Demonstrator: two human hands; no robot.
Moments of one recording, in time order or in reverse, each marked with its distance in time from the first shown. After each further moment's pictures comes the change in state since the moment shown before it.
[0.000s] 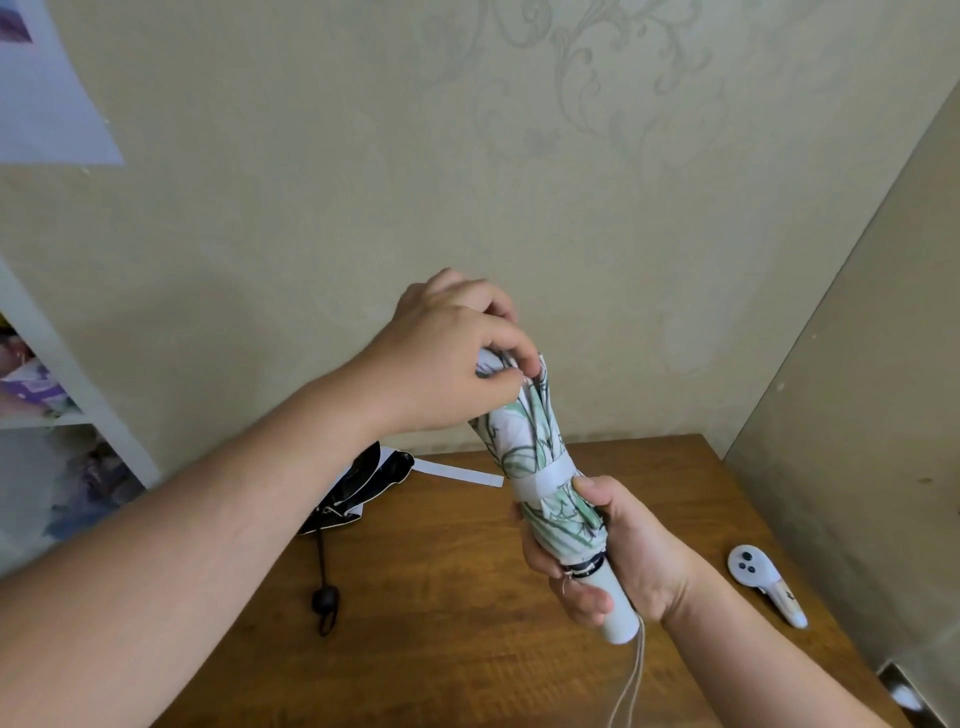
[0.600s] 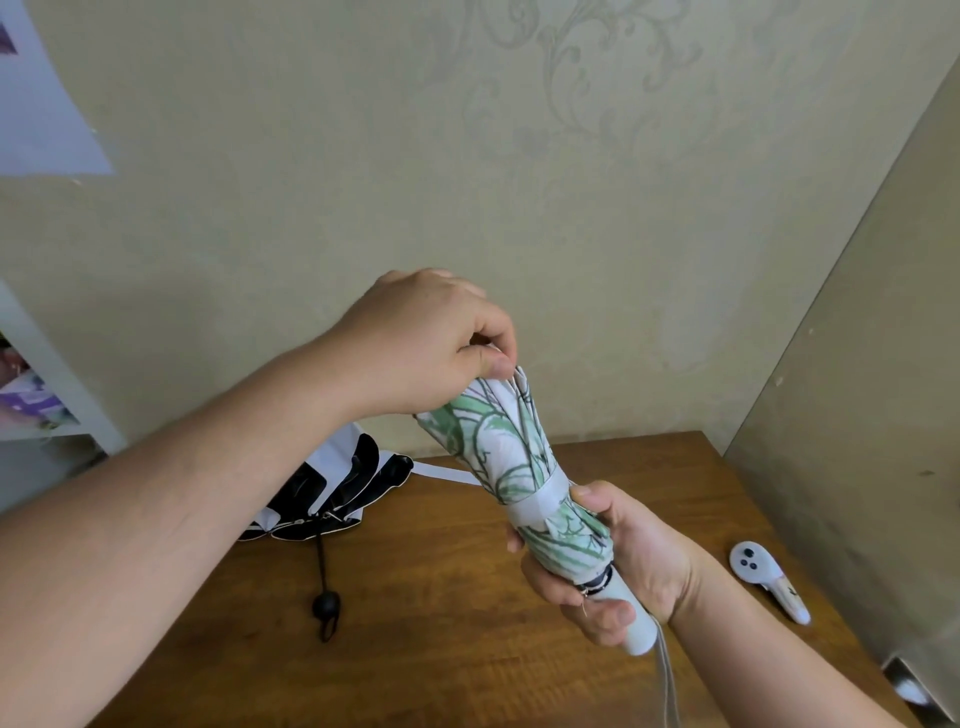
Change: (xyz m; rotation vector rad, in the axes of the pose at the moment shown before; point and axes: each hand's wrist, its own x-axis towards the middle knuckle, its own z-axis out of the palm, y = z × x) left_hand 0.013 0.001 -0.025 0.117 -0.129 0.015; right_hand -0.002 -0.006 -0.005 -0.010 -0.188 0.154
